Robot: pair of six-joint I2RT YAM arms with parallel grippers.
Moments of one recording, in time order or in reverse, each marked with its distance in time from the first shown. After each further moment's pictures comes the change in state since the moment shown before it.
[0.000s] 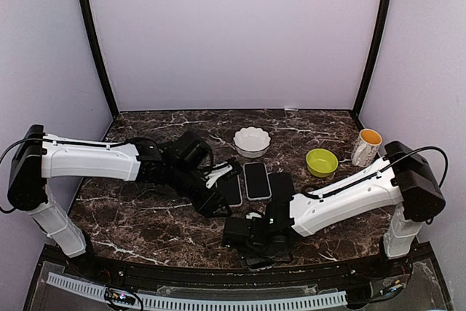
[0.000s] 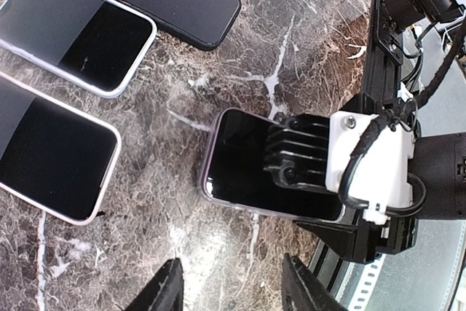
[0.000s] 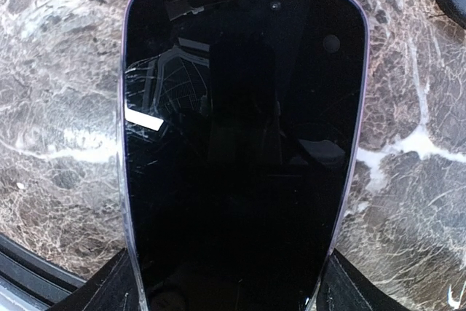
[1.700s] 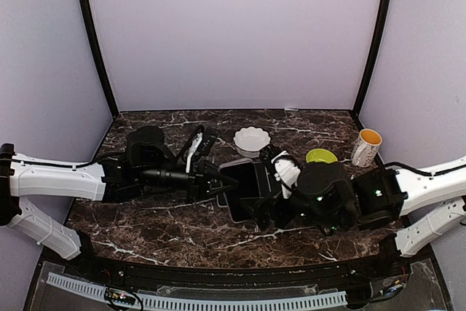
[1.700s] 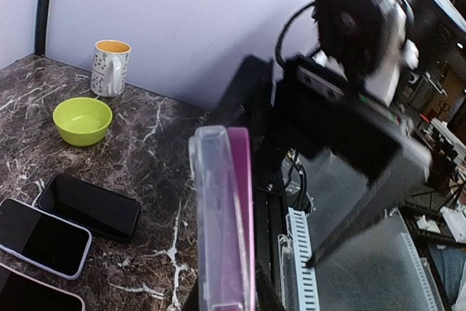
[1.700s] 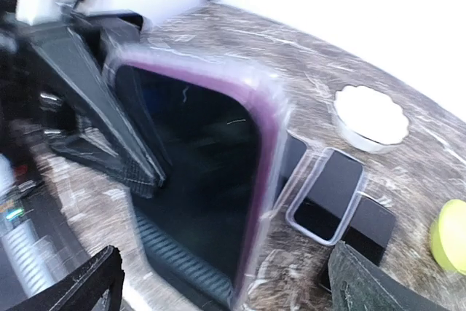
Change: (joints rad) left arm 0.003 -0.279 -0.316 0.820 0.183 -0.185; right arm 0.023 -0.632 -0.254 0.524 0.399 -0.771
